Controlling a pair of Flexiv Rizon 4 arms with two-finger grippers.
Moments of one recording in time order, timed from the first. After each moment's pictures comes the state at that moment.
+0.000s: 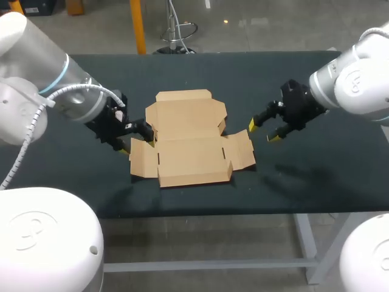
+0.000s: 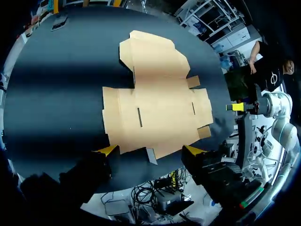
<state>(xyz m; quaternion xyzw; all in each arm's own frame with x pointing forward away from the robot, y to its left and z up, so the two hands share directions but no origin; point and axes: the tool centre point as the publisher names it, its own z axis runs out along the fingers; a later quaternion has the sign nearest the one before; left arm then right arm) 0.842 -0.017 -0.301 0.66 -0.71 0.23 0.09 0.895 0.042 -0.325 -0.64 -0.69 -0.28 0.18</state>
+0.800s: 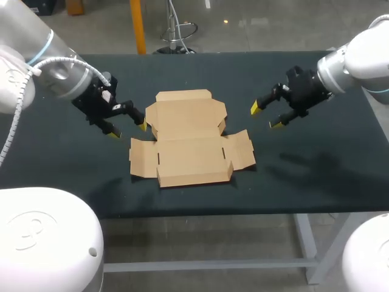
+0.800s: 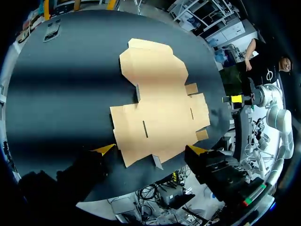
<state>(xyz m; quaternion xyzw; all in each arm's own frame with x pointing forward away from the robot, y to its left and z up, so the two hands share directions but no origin) 0.876 0.007 -0.282 0.64 -0.73 0.23 0.12 0.936 0.034 -0.312 -0.62 -0.68 -0.31 0.22</state>
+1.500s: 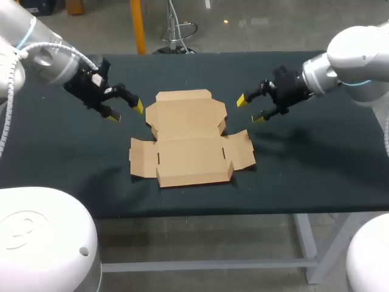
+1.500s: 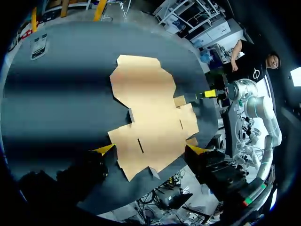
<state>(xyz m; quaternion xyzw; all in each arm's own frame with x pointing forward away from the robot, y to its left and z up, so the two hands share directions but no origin) 0.918 0.014 -0.258 0.59 -0.74 0.28 0.15 1.003 0.072 -0.346 -0.61 -0.66 -0.36 0.27</state>
